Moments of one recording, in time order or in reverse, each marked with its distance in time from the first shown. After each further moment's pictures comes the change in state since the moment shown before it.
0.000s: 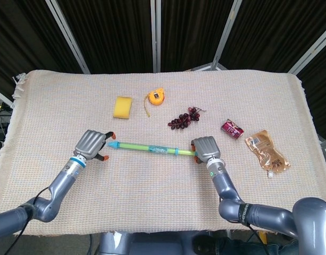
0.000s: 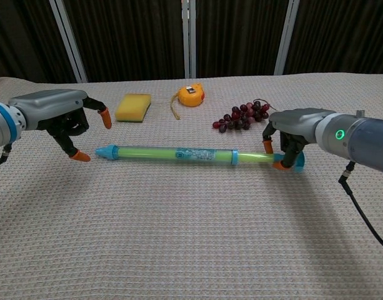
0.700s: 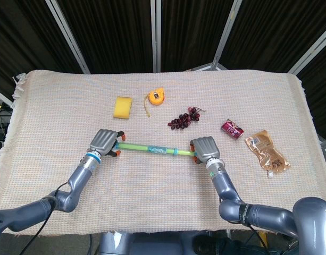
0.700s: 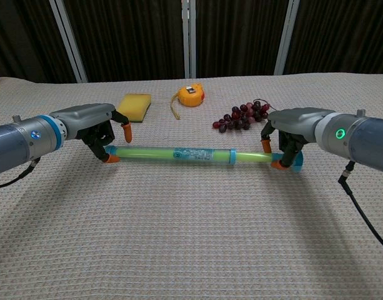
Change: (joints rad) left arm -0.115 -0.170 -0.013 0.193 -0.144 -0.075 -0.007; right arm 0.004 0.008 -0.008 -0.011 -0.012 0.004 0.027
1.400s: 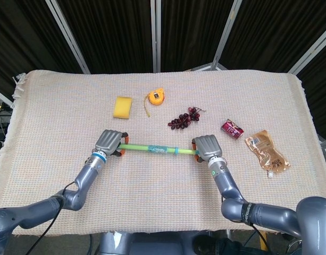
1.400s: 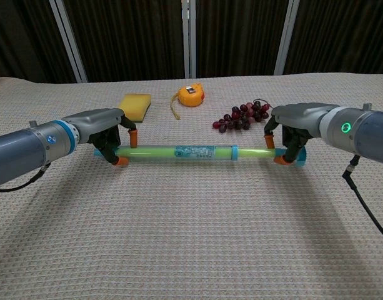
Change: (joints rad) left arm -0.037 -0.057 0.009 0.063 -0.046 0.004 0.001; right arm 0.001 0.029 -0.002 -0.013 -0.002 0.003 0.015
